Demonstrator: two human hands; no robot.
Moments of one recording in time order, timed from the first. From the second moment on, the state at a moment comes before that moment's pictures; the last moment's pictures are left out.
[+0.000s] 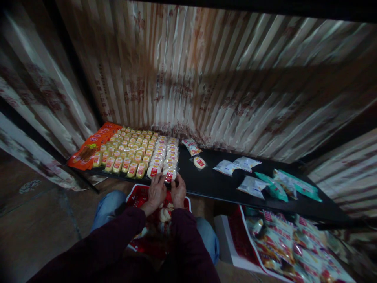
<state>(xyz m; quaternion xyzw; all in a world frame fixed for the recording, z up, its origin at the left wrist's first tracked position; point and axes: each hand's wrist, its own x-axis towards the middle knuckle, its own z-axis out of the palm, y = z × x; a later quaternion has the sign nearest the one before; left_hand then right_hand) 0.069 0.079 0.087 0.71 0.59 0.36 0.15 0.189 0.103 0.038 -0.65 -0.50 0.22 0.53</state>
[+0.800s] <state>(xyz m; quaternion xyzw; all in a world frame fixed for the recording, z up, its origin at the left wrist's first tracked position) 0.068 0.087 0.061 0.74 0.57 0.34 0.12 0.189 0.110 0.044 -0.69 -0.54 0.15 0.46</state>
